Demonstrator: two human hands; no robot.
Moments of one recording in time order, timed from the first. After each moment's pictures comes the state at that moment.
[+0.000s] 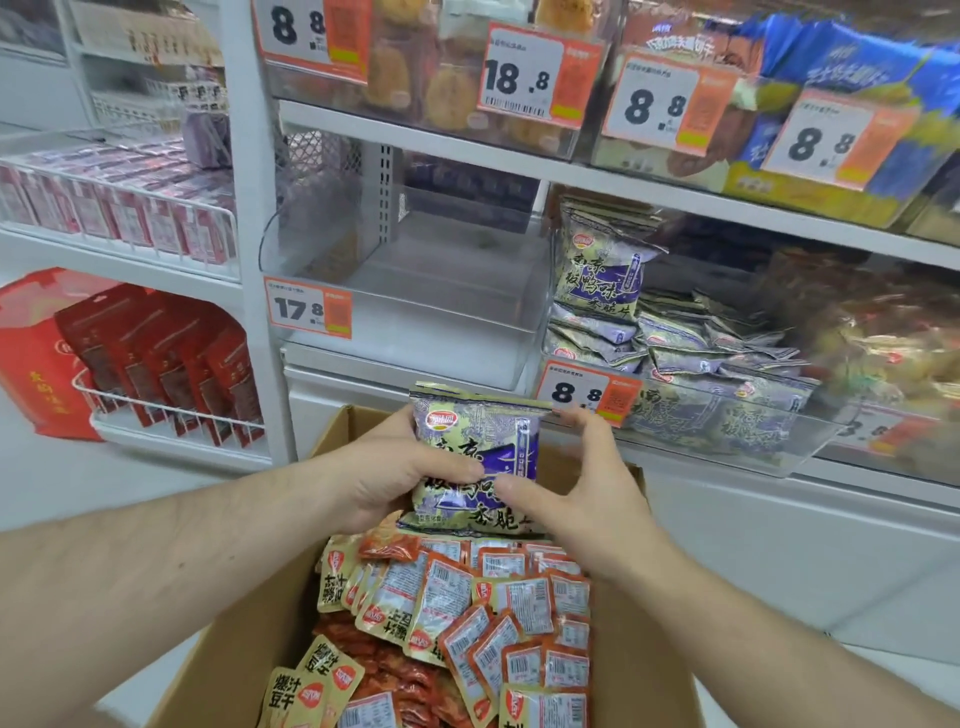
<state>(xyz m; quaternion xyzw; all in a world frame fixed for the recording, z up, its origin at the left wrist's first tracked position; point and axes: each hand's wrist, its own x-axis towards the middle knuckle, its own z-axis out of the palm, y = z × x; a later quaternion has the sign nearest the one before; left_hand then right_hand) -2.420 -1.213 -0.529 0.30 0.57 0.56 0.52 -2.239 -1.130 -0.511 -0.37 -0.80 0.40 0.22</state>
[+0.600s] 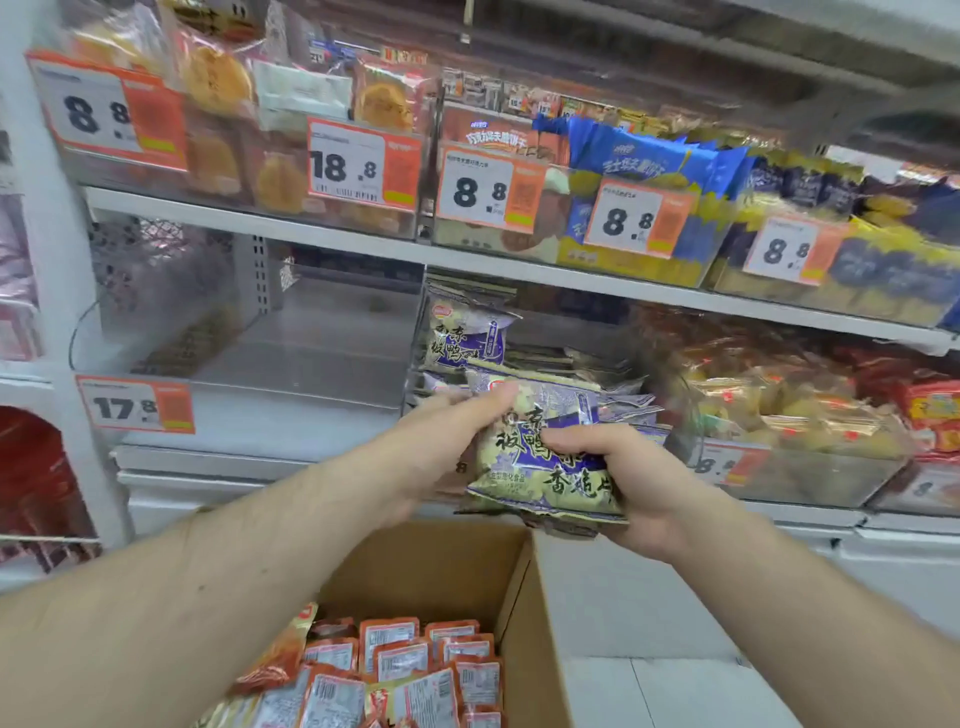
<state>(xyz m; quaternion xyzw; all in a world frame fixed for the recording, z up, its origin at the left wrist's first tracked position) -2.336 -1.095 -0.440 0.38 0.60 0.52 0.47 -2.169 -1.022 -0.429 -0.39 -0.56 0.71 0.19</state>
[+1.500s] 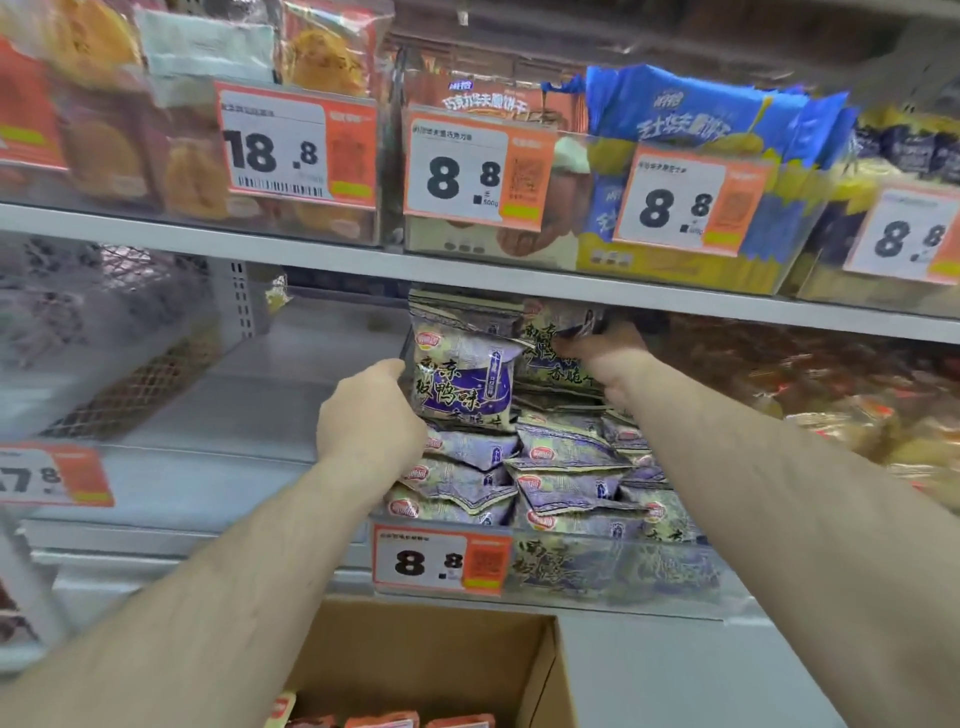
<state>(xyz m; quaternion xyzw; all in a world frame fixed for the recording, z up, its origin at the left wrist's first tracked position) -2.406 -0.989 -0.461 0.37 0.86 0.35 0.01 -2.270 -0.792 -0.430 -0.49 -0.66 0.43 0.38</state>
